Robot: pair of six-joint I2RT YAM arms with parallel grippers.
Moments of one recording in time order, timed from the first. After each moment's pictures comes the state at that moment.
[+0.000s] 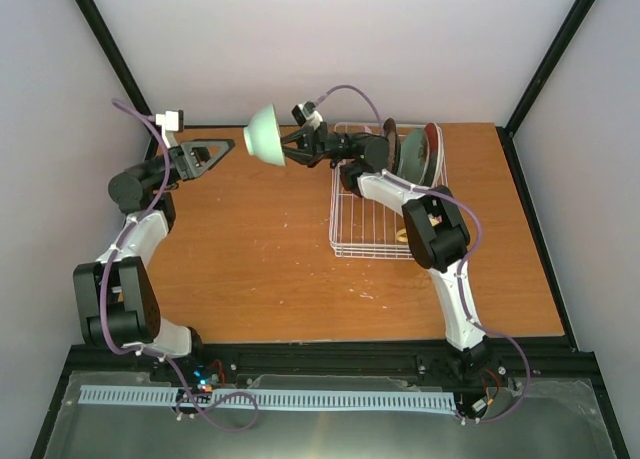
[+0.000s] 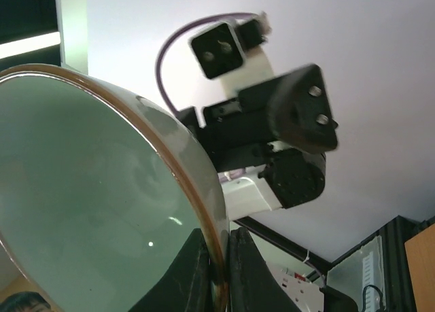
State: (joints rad) left arm 0.18 1.45 0.91 1.44 1.32 -1.65; right arm 0.55 2.26 1.77 1.49 -1.20 2.08
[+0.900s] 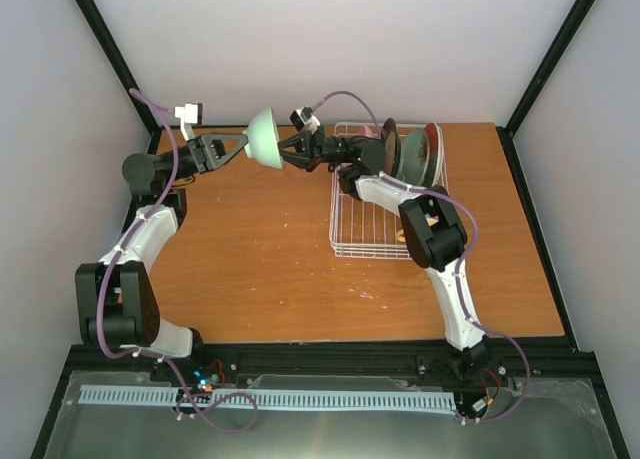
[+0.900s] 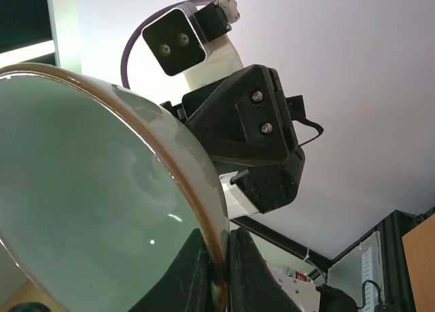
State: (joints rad) left arm 0.04 1.44 0.97 1.18 1.26 -1.46; right arm 0.56 2.29 1.75 1.49 -1.20 2.08
